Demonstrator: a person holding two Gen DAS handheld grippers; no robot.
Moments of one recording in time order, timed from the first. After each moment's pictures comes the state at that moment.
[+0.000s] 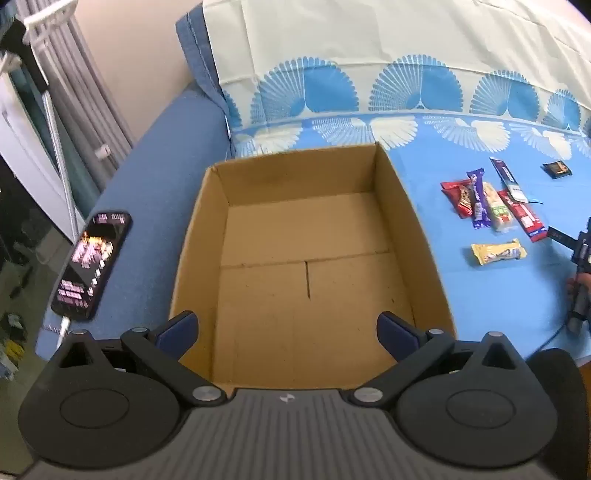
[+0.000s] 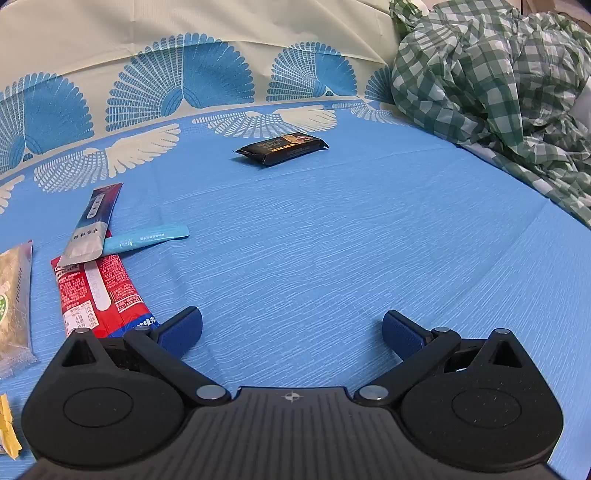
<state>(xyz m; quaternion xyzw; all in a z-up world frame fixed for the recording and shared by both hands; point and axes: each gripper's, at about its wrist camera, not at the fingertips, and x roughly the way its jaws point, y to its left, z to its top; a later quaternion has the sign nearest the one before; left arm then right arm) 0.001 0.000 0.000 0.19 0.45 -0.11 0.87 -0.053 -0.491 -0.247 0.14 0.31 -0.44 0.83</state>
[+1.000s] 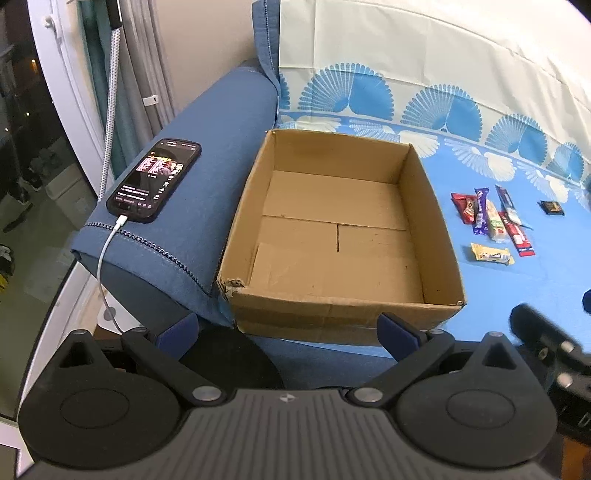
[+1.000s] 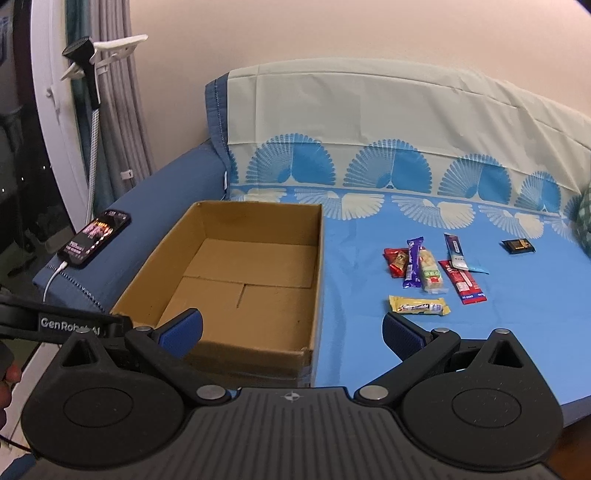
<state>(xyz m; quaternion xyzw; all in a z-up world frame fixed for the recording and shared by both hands) -0.072 0.107 0.021 0.07 0.43 -0.09 0.89 -0.189 -0.072 0.019 0.06 0.31 -0.09 0.95</state>
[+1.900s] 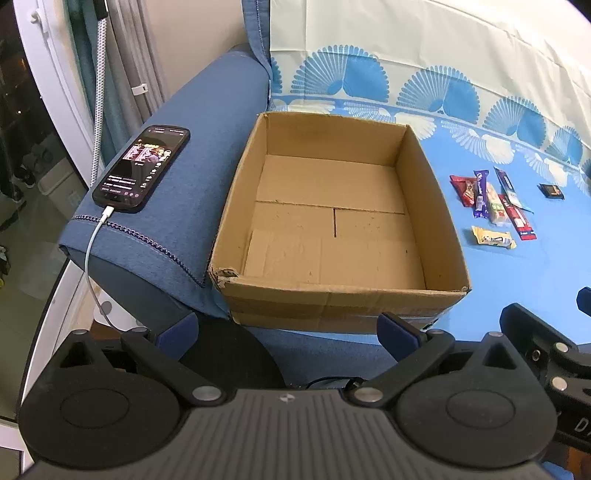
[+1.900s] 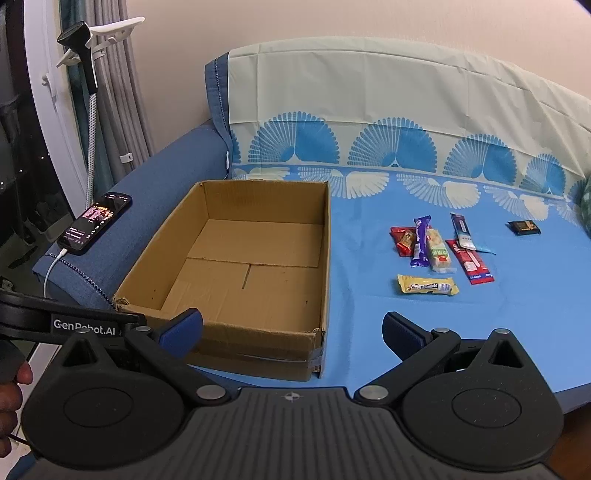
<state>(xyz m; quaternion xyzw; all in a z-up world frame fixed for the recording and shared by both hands) -0.061 0.104 0.003 0.09 0.45 -0.10 0.88 -0.181 -0.072 0.014 0.08 0.34 -0.08 0.93</state>
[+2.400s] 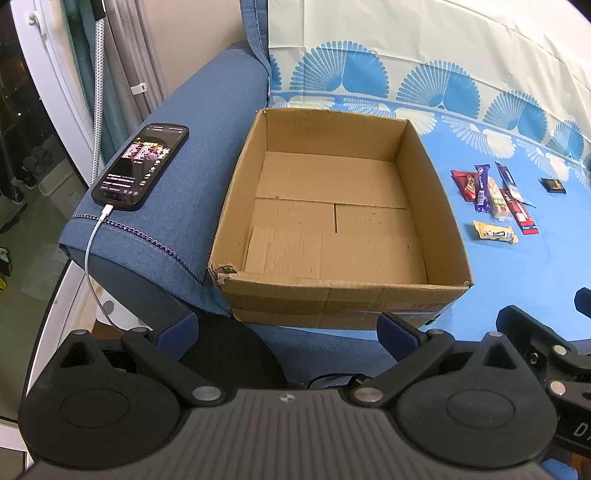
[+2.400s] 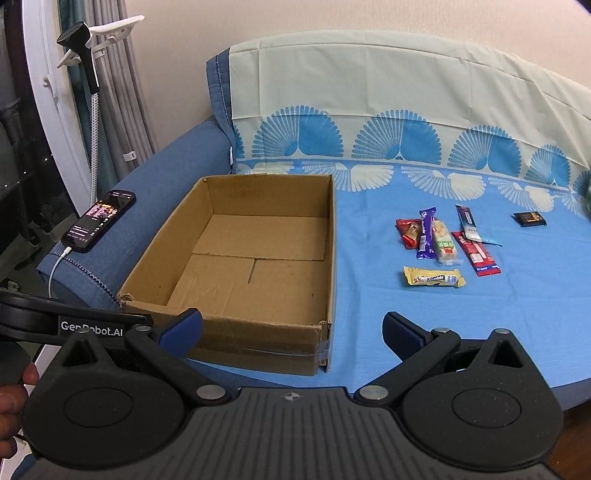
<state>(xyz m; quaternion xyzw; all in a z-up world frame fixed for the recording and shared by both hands) -0.061 0.102 0.001 0.10 0.46 -0.10 0.88 -0.179 -0.072 0.011 0.08 0.35 -0.08 0.93</state>
